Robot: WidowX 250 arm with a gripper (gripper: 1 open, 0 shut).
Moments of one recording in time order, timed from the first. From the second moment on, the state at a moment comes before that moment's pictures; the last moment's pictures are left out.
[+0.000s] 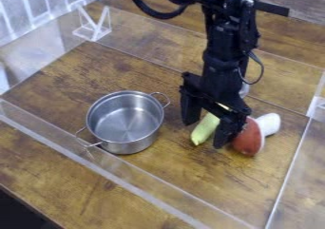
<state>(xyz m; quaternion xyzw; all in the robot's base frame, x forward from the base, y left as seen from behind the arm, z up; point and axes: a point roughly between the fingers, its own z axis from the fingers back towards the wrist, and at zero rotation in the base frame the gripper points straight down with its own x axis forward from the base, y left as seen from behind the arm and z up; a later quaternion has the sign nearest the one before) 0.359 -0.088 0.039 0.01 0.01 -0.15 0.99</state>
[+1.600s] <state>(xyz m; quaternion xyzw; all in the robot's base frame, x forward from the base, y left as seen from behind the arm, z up) 0.408 -0.062 0.044 0.00 0.00 -0.13 0.99</state>
